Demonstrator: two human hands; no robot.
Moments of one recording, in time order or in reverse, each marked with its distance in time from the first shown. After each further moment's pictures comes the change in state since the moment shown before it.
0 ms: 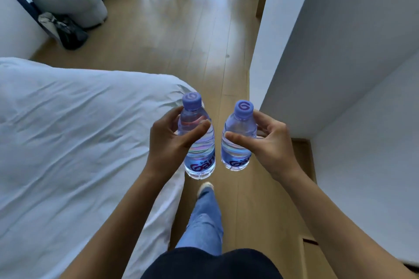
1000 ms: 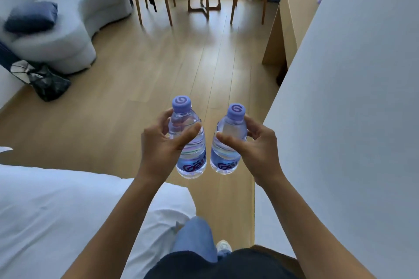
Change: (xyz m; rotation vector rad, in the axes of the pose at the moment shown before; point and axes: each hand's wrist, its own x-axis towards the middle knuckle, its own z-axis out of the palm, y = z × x) left_hand 0.653 -0.059 0.075 0.042 0.145 -0.022; right_hand 0.667 -0.015 -0.009 0.001 0.069 -0.094
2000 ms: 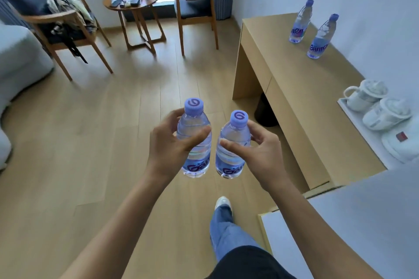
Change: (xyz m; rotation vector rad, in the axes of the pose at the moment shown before) left_hand 0.629 -0.062 0.220 -0.005 -0.370 0.127; right_hand 0.595 0.075 -0.003 -0.023 0.309 0.133
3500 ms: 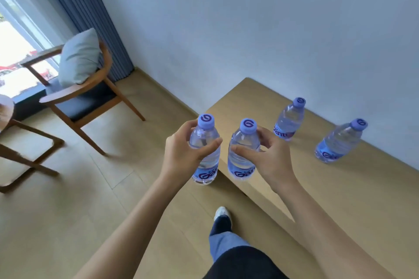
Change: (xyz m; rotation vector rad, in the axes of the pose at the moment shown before) left_hand 0.795 -0.086 0.295 -0.052 -0.630 0.123; right_hand 0.730 0.030 -0.059 0.008 0.643 0.131
